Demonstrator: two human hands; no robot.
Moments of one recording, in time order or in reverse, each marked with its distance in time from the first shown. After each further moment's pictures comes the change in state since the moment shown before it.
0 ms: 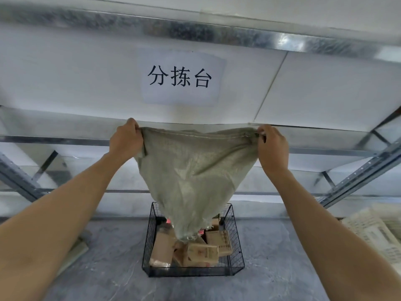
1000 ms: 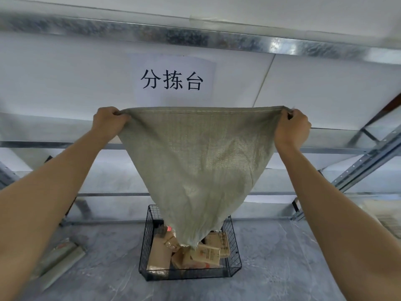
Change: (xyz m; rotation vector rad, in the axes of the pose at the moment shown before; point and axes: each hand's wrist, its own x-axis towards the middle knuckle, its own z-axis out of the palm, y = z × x) left_hand 0.016 0.018 -0.047 -0.302 0.011 -0.118; right_hand 0.044 0.002 -0.052 0.149 0.213 0.498
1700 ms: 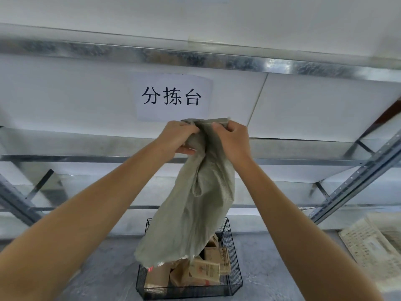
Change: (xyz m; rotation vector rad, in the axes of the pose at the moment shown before) left_hand -0.086 0.117 0.058 -0.517 -0.460 -0.036; right_hand -0.085 -0.076 0.011 0.459 -0.522 -0.117
